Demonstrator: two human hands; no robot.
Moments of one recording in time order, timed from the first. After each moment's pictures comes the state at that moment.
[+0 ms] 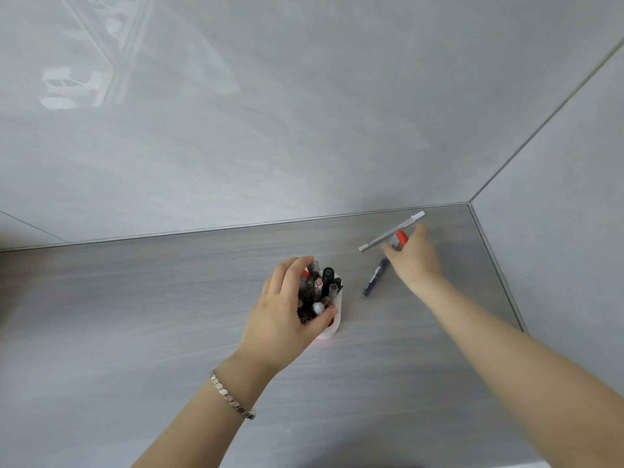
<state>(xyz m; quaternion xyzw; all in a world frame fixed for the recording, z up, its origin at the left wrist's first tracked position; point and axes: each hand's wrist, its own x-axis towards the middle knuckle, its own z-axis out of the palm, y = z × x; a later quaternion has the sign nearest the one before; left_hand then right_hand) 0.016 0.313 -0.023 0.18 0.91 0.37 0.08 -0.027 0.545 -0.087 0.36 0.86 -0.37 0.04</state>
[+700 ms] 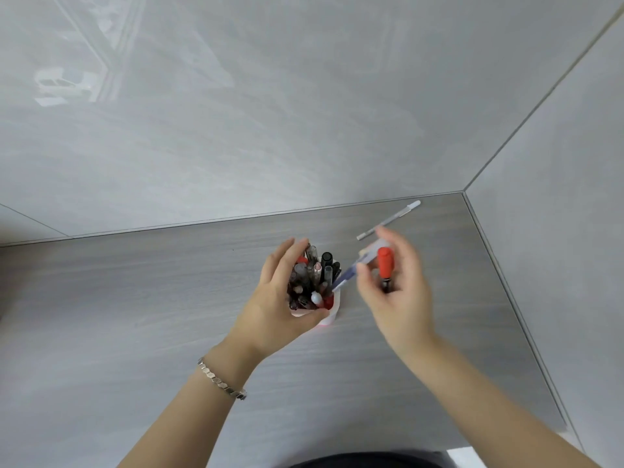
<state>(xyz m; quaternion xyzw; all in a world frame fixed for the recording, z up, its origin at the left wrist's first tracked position) 0.018 0.299 -0.027 0.20 0.86 0.45 0.13 0.063 0.465 -0.015 0.07 0.76 -0.61 -0.20</state>
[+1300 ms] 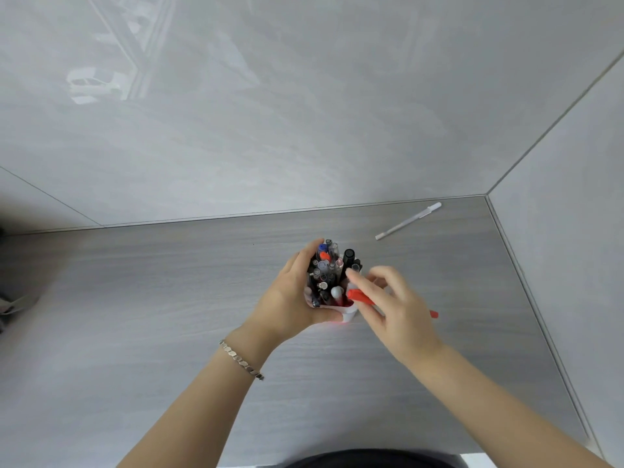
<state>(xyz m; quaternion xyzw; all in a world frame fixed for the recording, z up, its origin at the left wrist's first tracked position) 0.010 0.293 -0.029 0.17 0.85 0.45 0.21 0.071 0.465 -0.062 -0.10 0.92 -0.30 -0.21</state>
